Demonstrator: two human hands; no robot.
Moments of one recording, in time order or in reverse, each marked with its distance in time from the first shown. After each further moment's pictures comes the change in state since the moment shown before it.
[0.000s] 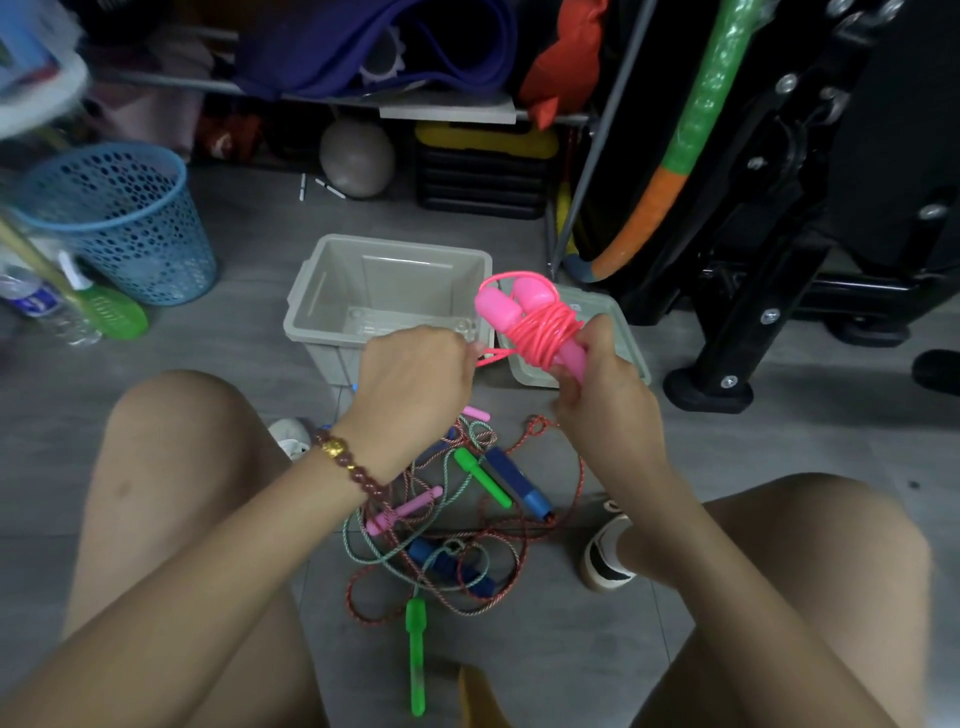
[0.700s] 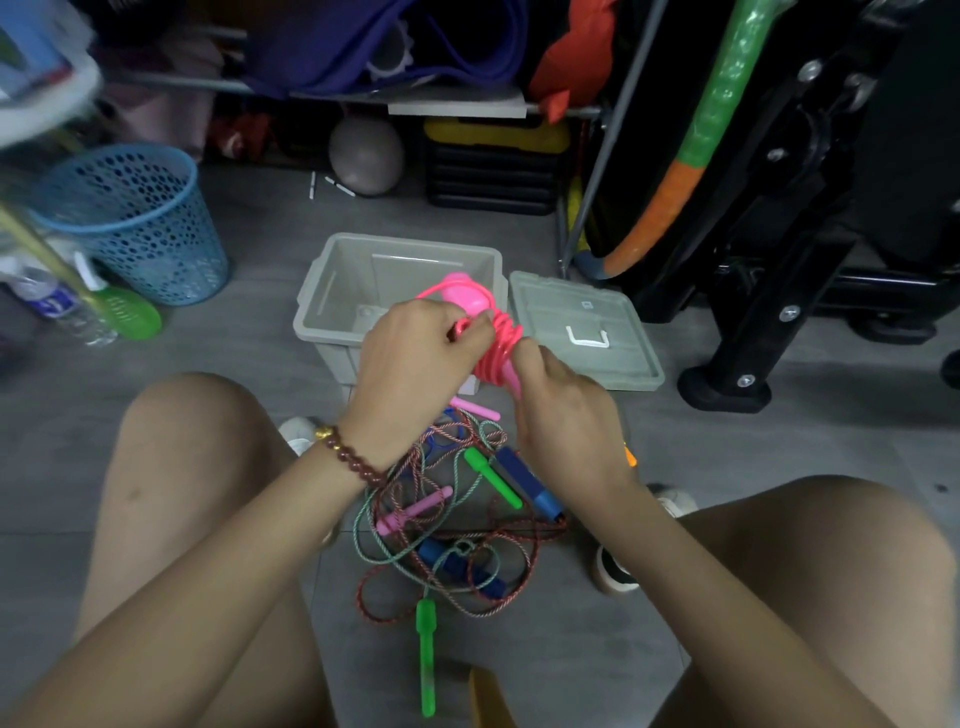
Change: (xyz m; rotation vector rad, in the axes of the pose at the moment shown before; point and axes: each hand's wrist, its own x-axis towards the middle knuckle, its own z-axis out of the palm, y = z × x) left_hand 0.010 -0.010 0.006 -0.550 0.281 -0.065; right_hand -0.005 -0.023 0.027 -0.213 0.198 -0.407
